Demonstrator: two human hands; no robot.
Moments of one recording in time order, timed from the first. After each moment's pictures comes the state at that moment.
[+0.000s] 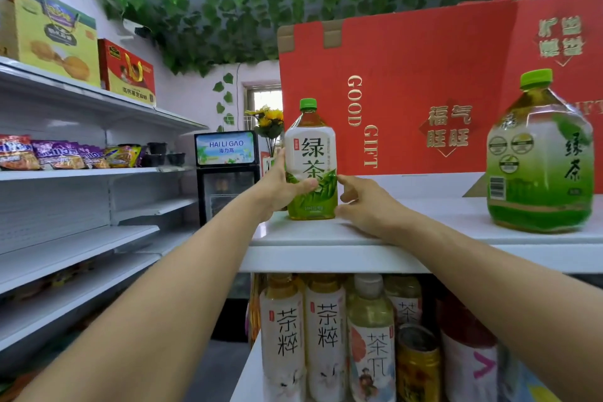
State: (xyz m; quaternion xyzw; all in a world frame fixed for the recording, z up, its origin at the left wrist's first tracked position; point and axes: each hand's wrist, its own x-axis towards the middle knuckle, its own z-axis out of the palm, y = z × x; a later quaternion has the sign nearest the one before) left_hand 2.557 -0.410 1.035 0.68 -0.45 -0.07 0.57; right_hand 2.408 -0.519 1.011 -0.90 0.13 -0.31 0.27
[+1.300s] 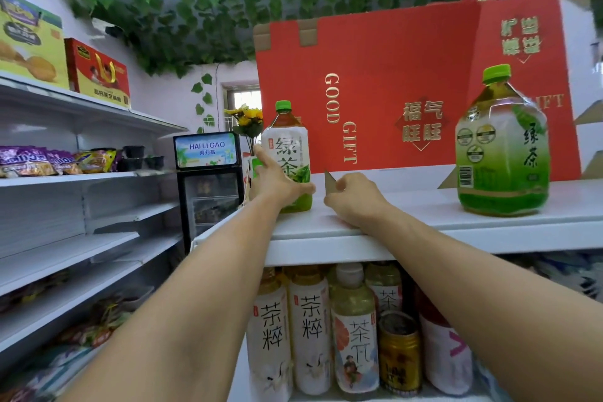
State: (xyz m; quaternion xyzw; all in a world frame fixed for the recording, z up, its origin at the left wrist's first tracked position) left_hand 2.545 -0.449 1.029 0.83 -0.32 0.13 0.44; right_hand 2.405 -0.518 1.010 -0.85 0.26 -0.36 0.28
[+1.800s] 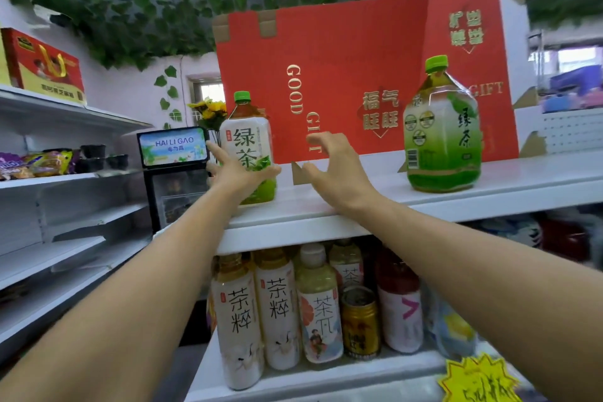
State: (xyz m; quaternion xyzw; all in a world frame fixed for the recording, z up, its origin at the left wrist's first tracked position) left_hand 2.526 -0.426 1.028 0.80 -0.30 0.08 0.51; right_hand 2.361 -0.508 1.009 -0.82 0.12 -0.54 0.18
